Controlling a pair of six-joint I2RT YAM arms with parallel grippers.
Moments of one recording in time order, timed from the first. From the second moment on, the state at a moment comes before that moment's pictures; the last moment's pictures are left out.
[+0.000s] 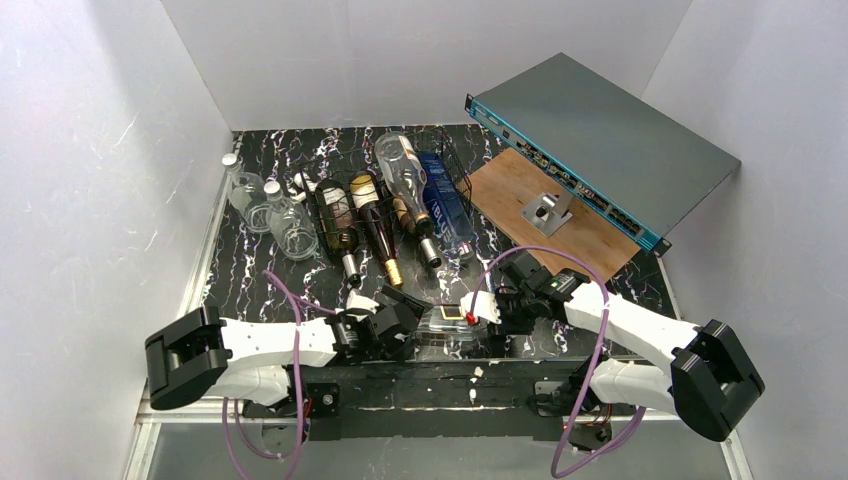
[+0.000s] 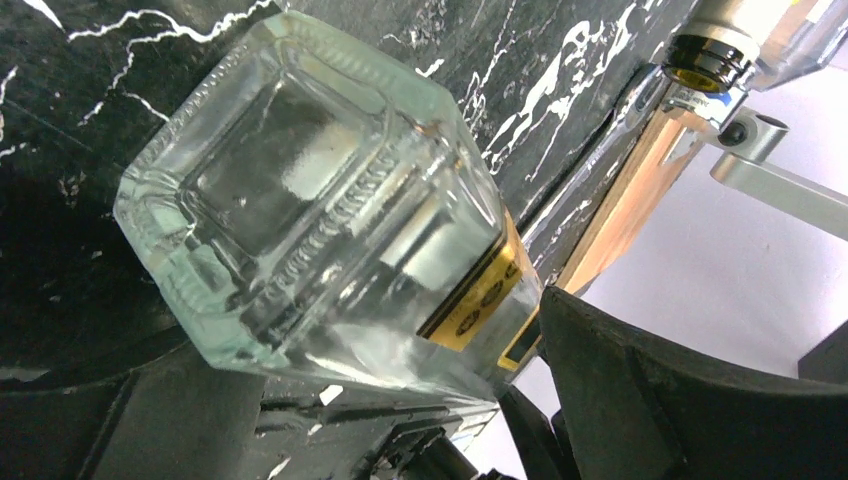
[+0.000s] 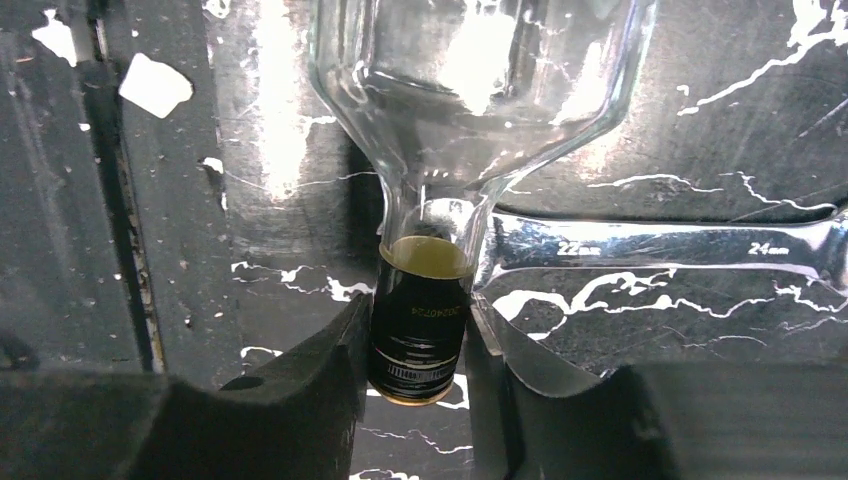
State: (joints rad) left arm -1.19 1.24 0.48 -0.18 -0.46 -2.08; right arm 0.75 1.14 0.61 -0.67 -0.31 -0.94
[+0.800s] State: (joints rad) left arm -1.19 0.65 0.59 -0.42 -0.33 -0.92; right arm 0.75 1.10 0.89 -0.93 -0.34 -0.94
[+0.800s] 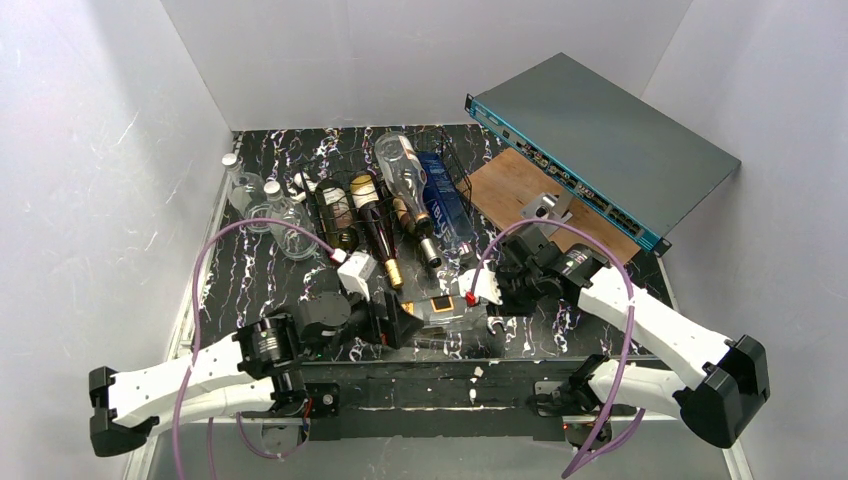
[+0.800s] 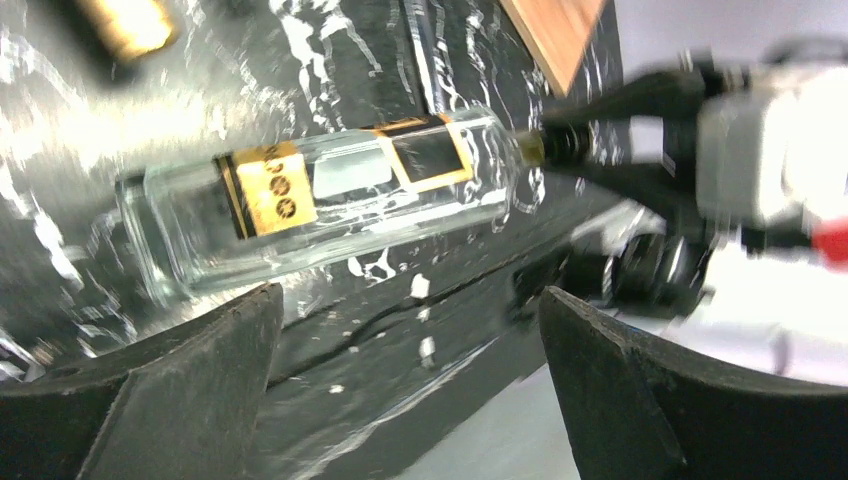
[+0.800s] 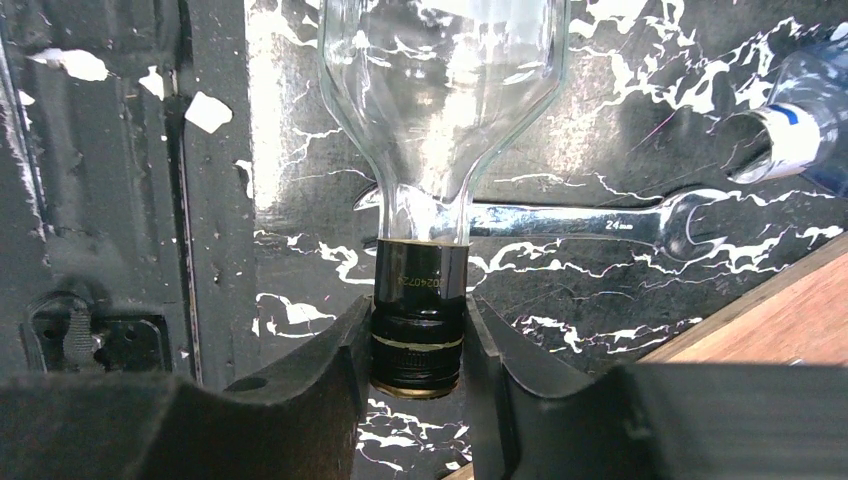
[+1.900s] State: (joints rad) left arm -1.19 1.17 0.53 0.16 -0.04 0.38; right arm 0.74 1.12 1.07 -1.00 -0.58 -0.89
